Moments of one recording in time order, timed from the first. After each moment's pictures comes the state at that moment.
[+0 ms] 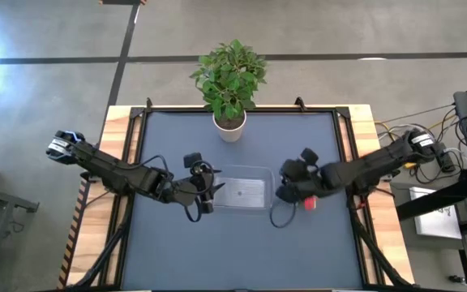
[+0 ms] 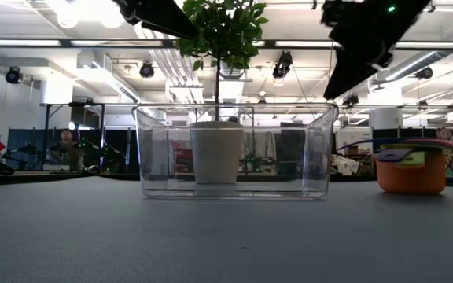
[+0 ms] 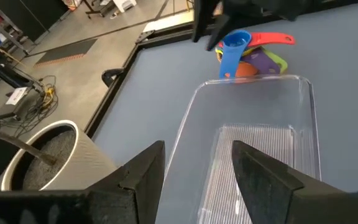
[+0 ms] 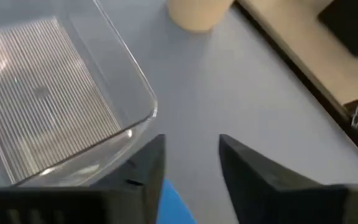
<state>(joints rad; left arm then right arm) -0.35 1.37 0.99 -0.23 -0.71 -0.04 0.27 1.35 0.98 -0.79 0.68 0.65</state>
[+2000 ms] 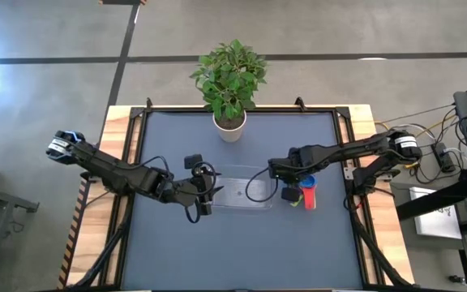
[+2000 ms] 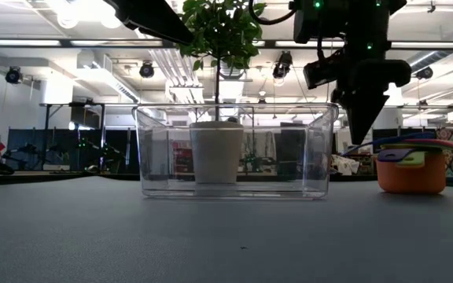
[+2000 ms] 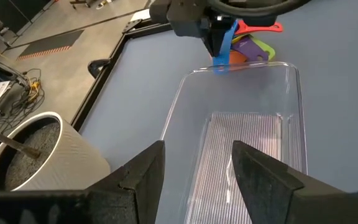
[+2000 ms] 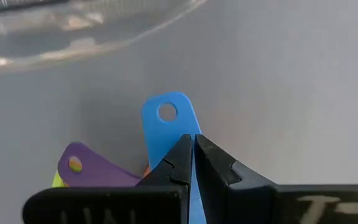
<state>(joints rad) -0.35 1.37 0.99 -0.27 -0.66 -0.06 0.01 1.53 1.07 -0.99 0.10 0.23</state>
